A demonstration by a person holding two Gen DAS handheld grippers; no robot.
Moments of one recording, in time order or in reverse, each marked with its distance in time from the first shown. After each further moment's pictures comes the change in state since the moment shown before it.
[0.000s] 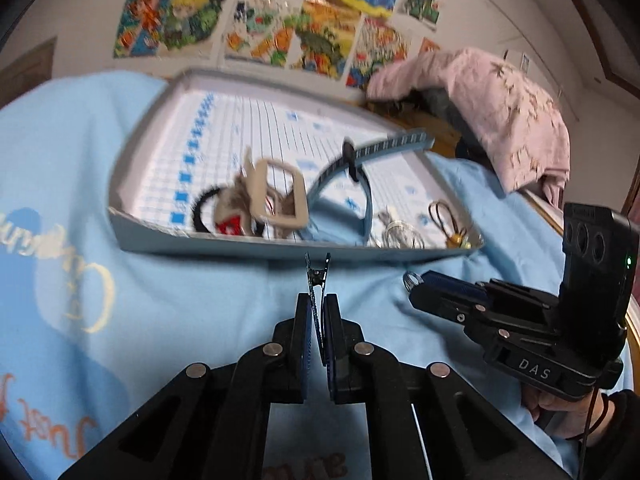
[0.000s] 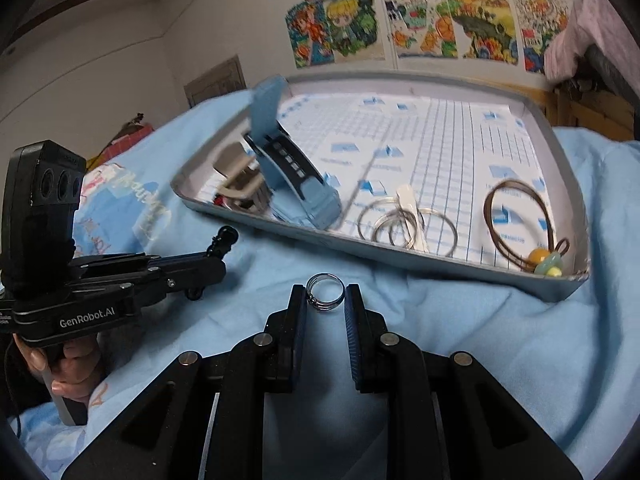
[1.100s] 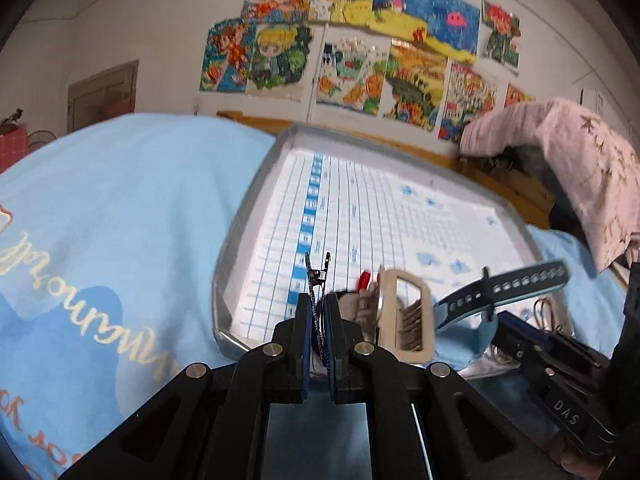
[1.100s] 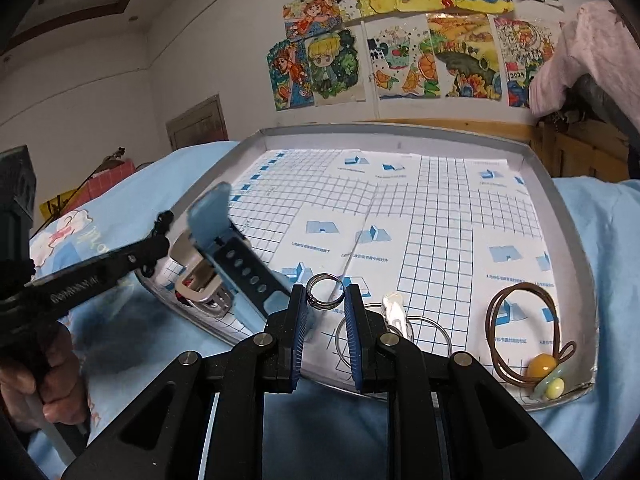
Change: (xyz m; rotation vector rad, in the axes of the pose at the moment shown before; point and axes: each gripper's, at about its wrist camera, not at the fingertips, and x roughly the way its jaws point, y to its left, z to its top) left arm 0.023 0.043 0.046 -0.102 -0.132 0.310; right arm 0.044 -0.011 0.040 0.026 -0.136 -0.086
